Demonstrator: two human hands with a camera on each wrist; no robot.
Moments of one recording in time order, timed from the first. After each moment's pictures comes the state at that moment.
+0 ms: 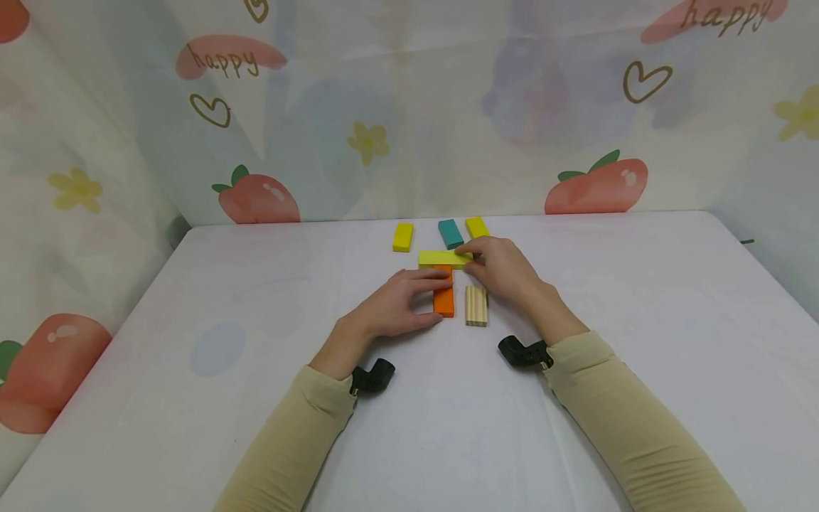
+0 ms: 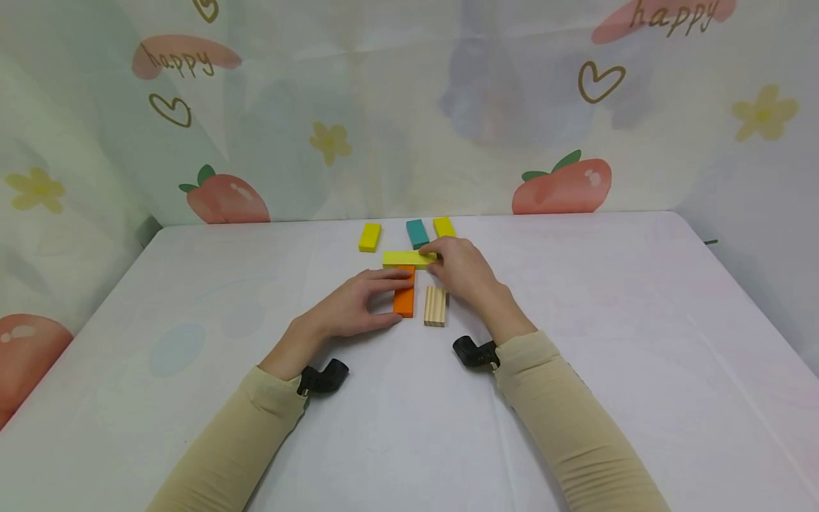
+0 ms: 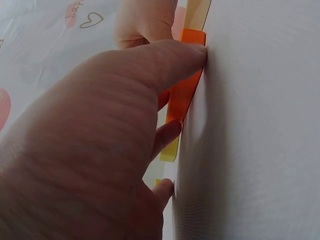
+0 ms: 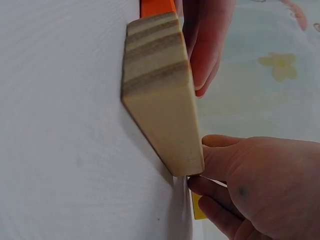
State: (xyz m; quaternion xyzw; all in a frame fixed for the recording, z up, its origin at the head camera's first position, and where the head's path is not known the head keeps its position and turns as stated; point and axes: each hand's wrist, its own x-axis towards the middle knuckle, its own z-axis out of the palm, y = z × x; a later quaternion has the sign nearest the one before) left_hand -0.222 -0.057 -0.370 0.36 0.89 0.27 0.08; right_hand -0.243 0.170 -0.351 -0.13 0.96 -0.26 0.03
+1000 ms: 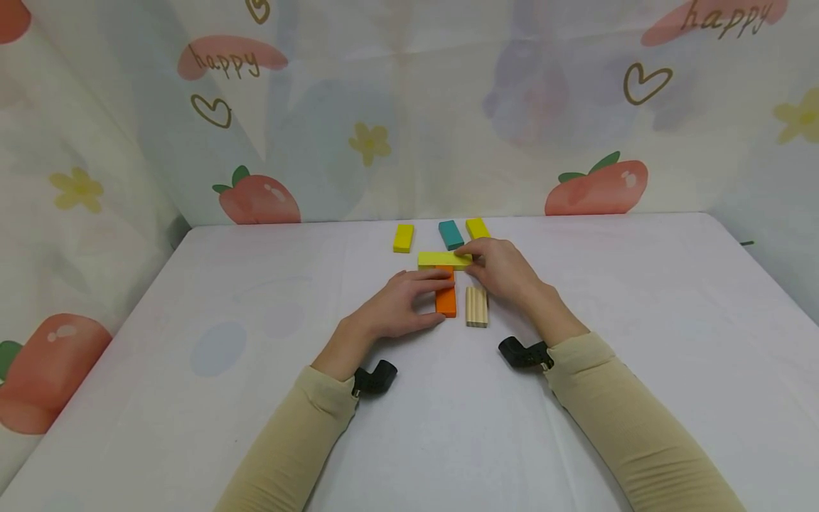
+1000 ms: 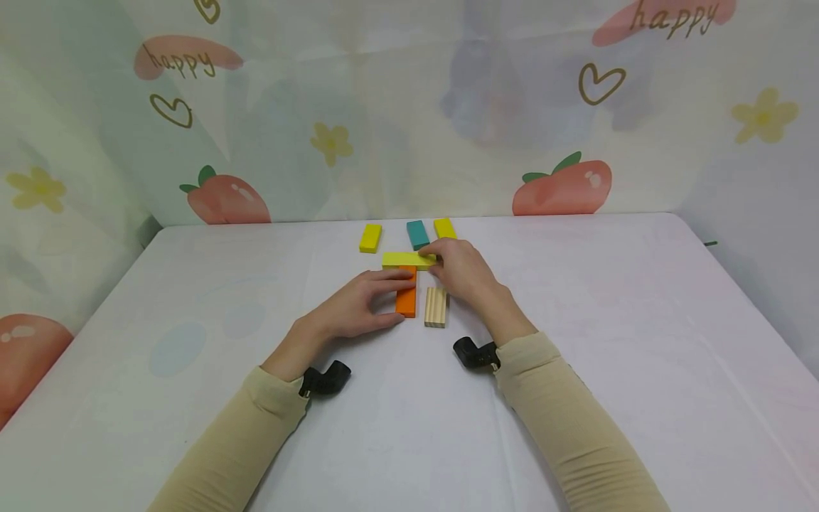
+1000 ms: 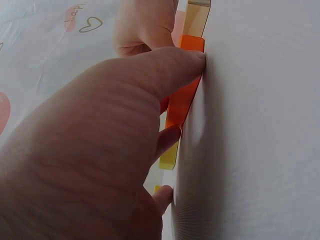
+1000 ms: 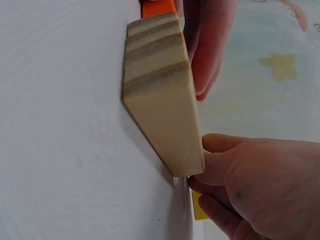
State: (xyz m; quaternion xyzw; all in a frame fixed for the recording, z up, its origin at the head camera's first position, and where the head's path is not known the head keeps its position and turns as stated) left_hand -0.222 -0.054 -0.371 0.37 0.89 0.26 0.08; right_hand -0.244 0.169 -0.351 -0.14 0.96 -0.26 0.04
